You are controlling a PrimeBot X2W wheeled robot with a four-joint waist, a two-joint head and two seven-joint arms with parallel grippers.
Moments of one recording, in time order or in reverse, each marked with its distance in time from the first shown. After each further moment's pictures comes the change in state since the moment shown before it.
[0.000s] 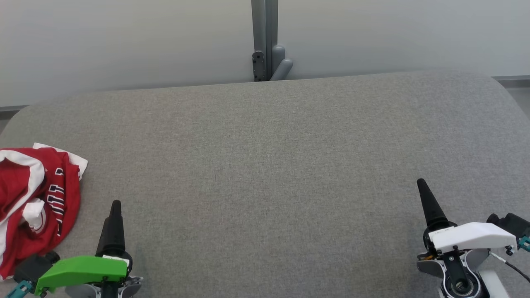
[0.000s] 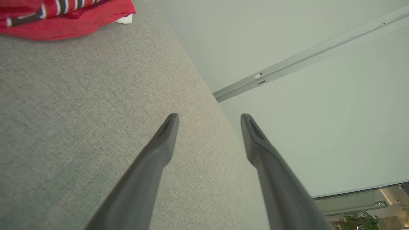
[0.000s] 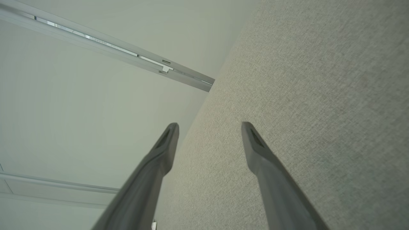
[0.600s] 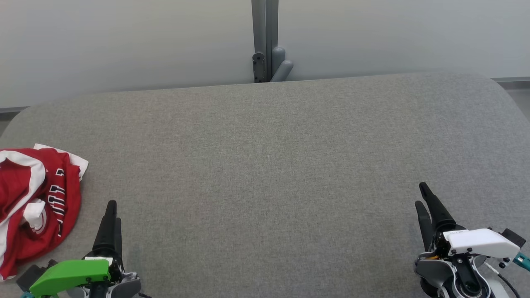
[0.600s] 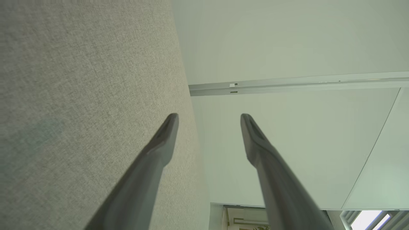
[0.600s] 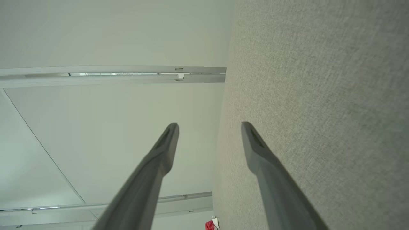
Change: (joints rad) left arm 0.000 -0.009 0.018 -0.004 -0.378 0.000 0.078; right arm 0.017 0.015 -0.018 -0.006 0.370 0.000 0.077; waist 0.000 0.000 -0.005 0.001
